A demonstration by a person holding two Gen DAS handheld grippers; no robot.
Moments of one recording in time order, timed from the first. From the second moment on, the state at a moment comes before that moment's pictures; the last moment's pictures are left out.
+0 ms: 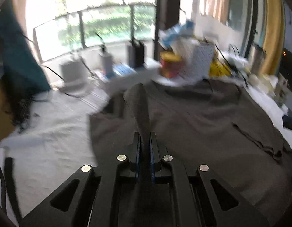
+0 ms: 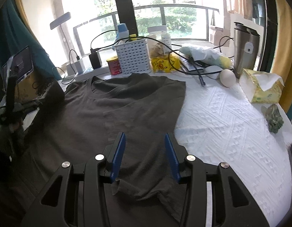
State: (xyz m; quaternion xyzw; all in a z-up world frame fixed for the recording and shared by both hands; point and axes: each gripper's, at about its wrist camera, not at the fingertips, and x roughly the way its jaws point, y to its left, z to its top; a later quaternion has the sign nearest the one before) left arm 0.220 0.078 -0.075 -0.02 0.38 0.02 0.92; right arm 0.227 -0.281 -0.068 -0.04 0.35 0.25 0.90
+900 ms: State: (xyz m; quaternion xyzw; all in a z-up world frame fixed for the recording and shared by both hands) left arm 0.156 0.156 -0.102 -0.14 0.44 0.02 0.89; right arm 0.215 -0.252 -0.059 -0.06 0.34 0.27 0.90
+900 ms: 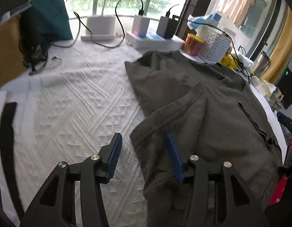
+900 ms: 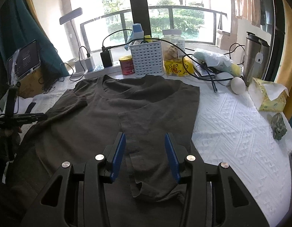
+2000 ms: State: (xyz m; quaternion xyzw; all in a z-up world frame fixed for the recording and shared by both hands) left arm 0.143 0.038 -0.067 0.02 0.40 -0.17 0.90; right arm 0.220 -0.256 -0.066 -0.05 0.35 0.27 0.89
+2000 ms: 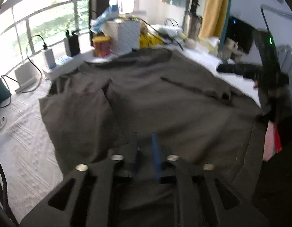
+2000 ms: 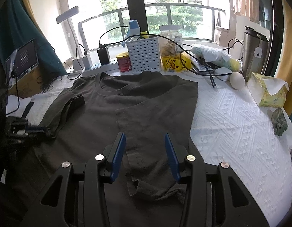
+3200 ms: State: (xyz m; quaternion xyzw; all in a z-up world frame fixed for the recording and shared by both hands) left arm 0.148 0.044 -0.086 0.01 0.47 -0.22 0.85; right arm 0.231 -0.269 -0.077 -0.05 0.38 0.25 0.89
